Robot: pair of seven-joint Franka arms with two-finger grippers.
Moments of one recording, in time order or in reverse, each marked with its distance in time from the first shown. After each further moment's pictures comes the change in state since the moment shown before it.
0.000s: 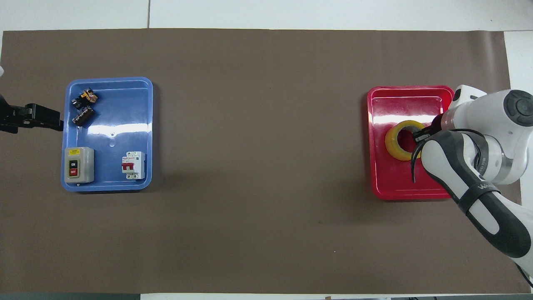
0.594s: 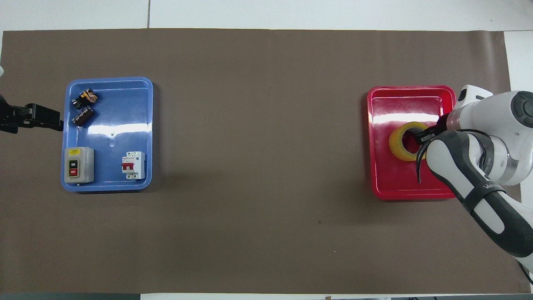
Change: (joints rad) left arm 0.000 0.000 0.000 0.000 0.000 0.000 0.000; right arm -0.020 -0.002 0.001 -0.003 0.000 0.016 -0.019
